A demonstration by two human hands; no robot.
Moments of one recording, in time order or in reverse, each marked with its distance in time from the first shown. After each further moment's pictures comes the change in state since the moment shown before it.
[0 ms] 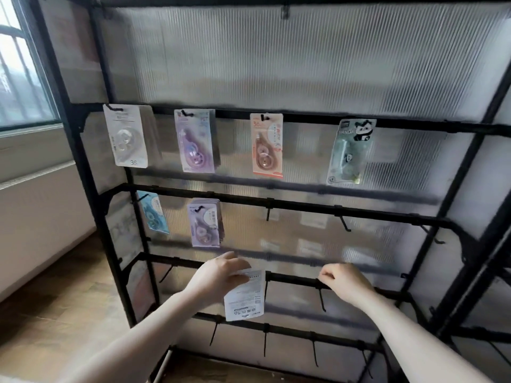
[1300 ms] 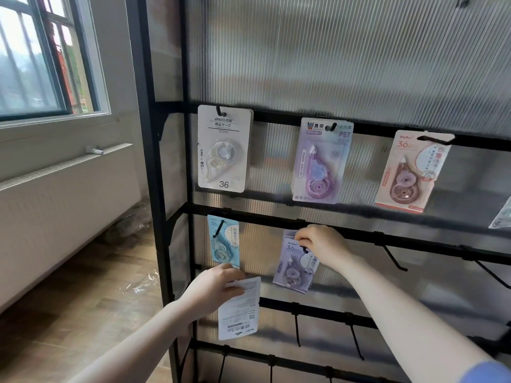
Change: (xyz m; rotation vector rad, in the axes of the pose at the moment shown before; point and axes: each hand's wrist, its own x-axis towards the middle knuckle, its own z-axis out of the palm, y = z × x) left_hand -0.003 -0.299 -0.074 -0.099 -0.044 -0.046; right_hand 0.196 -0.303 0.034 -0.158 0.181 -0.314
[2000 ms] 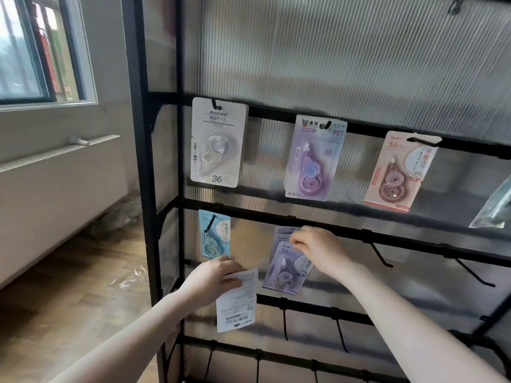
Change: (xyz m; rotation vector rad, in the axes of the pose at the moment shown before) left_hand 0.009 0.011 0.002 -0.038 0.017 0.023; right_hand -0.030 -0.014 -0.012 -0.040 0.049 -0.069
